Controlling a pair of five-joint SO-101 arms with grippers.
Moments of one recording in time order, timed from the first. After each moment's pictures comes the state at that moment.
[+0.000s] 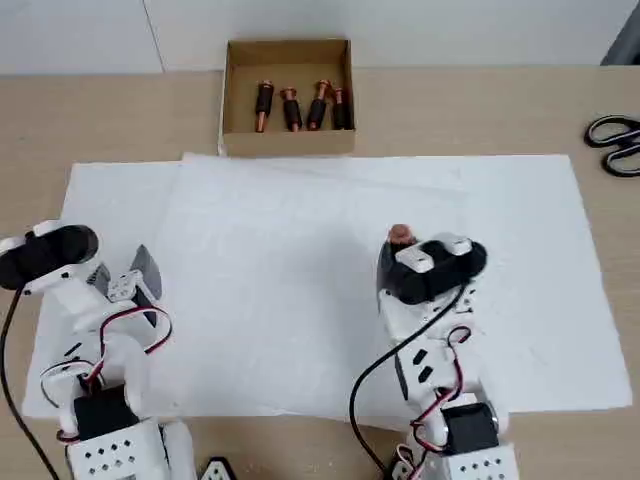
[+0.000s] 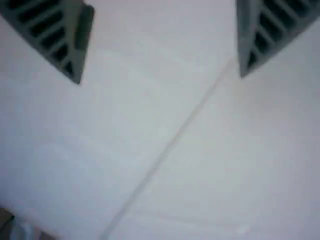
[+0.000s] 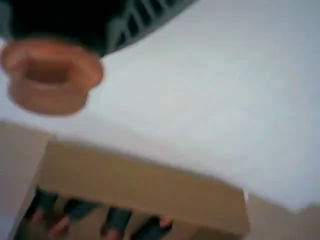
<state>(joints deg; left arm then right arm) -22.2 -81.7 76.1 50.2 16.1 -14.3 -101.7 88.5 31.5 2.9</state>
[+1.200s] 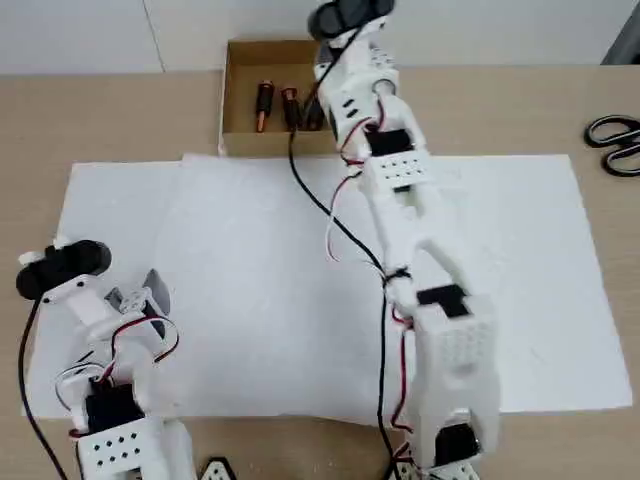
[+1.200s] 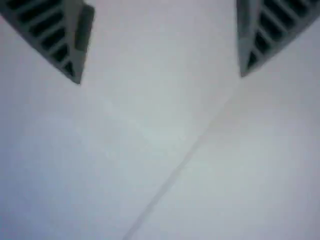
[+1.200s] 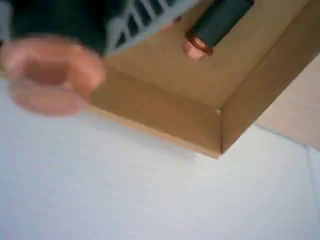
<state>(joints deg) -22.4 -81.7 86.0 47.6 16.1 -16.7 38.2 -32.5 13.3 4.6</state>
